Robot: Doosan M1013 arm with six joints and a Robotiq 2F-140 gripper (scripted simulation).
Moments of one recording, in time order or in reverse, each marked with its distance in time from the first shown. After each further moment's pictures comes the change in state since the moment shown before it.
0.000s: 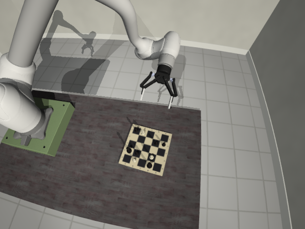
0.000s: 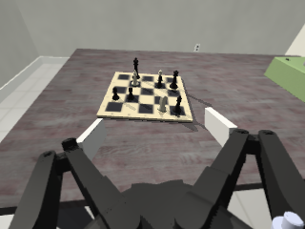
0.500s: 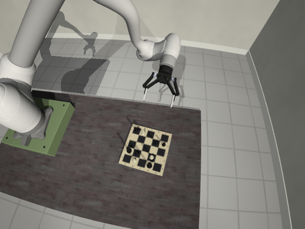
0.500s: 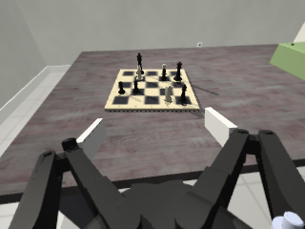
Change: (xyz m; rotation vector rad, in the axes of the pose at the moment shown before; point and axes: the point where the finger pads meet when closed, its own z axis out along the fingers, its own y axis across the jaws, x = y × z) arm -0.021 -0.013 -0.012 0.017 0.024 0.068
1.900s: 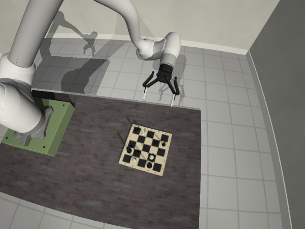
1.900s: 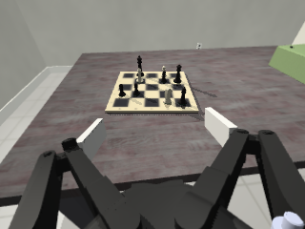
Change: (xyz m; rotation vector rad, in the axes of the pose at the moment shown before) arm 0.007 0.001 -0.003 0.000 0.000 0.000
